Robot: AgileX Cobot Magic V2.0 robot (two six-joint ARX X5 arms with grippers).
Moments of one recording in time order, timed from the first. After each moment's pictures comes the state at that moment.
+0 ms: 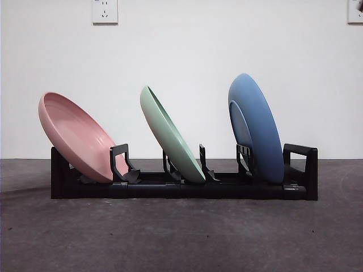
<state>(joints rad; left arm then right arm) 0.01 0.82 1.04 -0.98 0.35 -0.21 0.08 0.86 1.02 -0.92 -0.43 0.18</state>
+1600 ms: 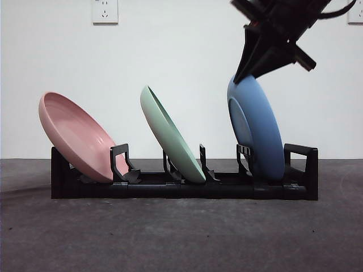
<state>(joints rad) 0.01 0.82 1.04 -0.95 0.35 -0.21 0.31 1.58 1.42 -0.75 -0.50 0.18</state>
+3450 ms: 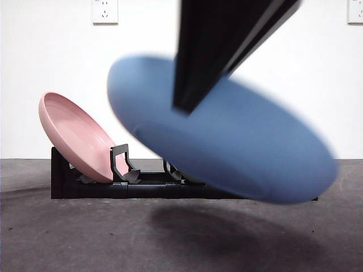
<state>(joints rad) 0.01 0.82 1.04 -0.95 0.35 -0.21 1.34 1.31 1.01 -0.79 0.18 0.10</state>
